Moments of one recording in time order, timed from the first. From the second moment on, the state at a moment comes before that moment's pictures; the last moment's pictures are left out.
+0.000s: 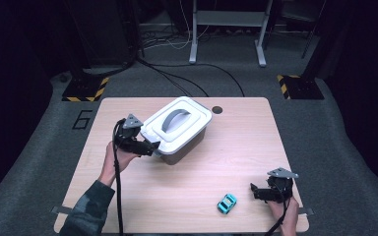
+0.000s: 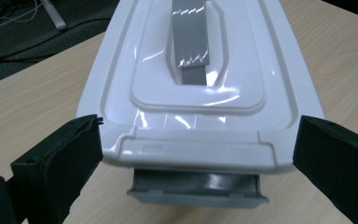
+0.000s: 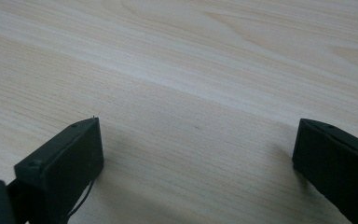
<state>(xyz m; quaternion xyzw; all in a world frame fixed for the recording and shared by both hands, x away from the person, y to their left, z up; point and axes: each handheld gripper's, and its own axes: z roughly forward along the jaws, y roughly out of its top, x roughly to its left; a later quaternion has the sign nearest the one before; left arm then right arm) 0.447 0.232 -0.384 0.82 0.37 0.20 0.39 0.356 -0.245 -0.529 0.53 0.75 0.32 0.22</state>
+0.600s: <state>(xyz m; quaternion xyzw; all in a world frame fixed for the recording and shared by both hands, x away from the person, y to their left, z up) 0.491 0.196 -0.375 0.83 0.35 0.20 0.38 0.356 -0.245 -0.529 0.52 0.76 0.32 0.22</state>
